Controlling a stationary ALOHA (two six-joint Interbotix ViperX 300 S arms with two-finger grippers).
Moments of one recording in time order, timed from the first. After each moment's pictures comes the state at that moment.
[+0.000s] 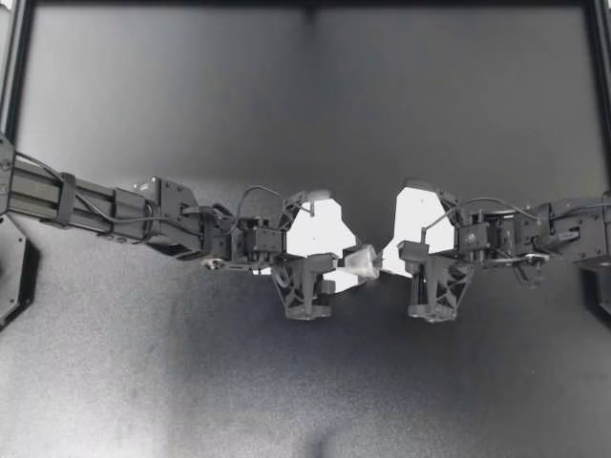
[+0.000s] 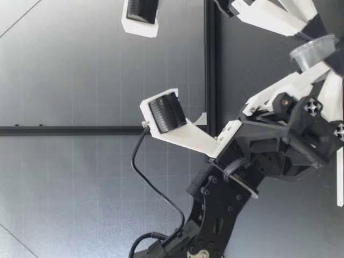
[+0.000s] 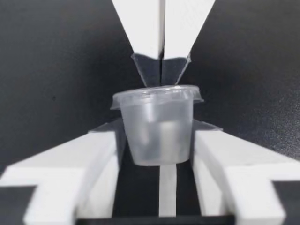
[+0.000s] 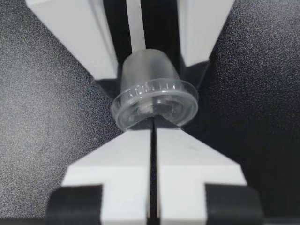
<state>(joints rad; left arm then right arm) 0.01 0.46 0.49 -0.03 -0.34 0.02 -0.04 0.08 0.96 0.04 -0.19 0.08</state>
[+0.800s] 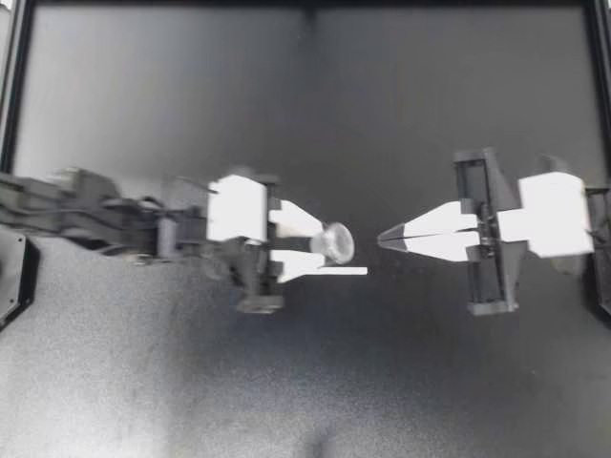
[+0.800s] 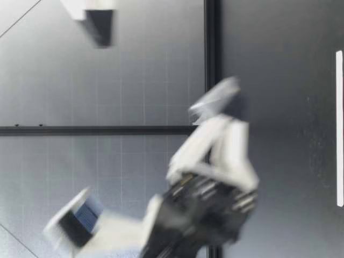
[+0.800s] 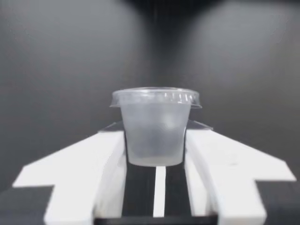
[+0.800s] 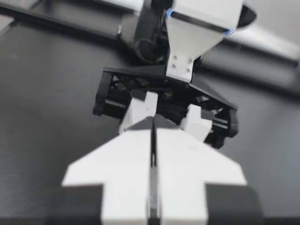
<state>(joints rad) 0.00 0.15 0.83 -0.03 -0.77 -0.03 -0.03 -0.39 1.05 -0.17 -0.53 -0.19</state>
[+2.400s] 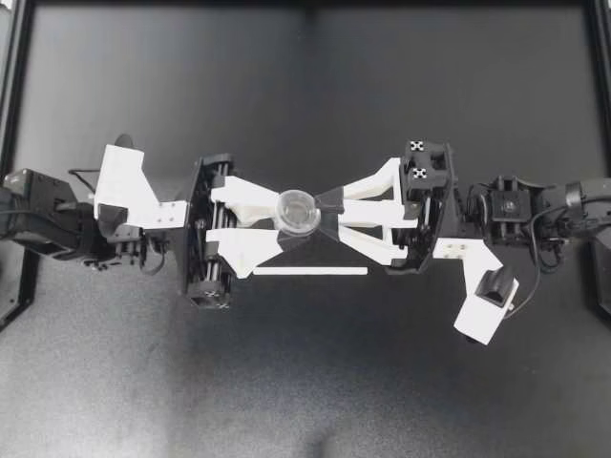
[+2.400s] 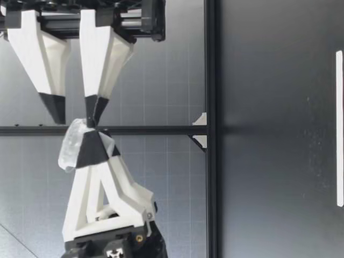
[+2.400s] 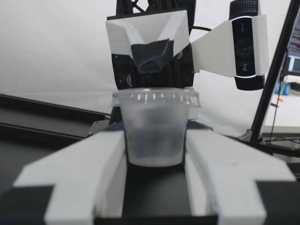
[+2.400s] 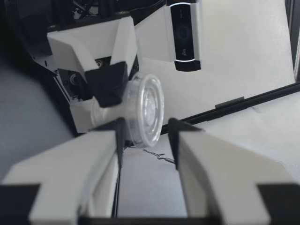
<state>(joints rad) -0.02 0.10 0.92 -0.03 -1.28 -0.19 -0.05 -0.12 0.89 -0.02 -0.83 -1.21</state>
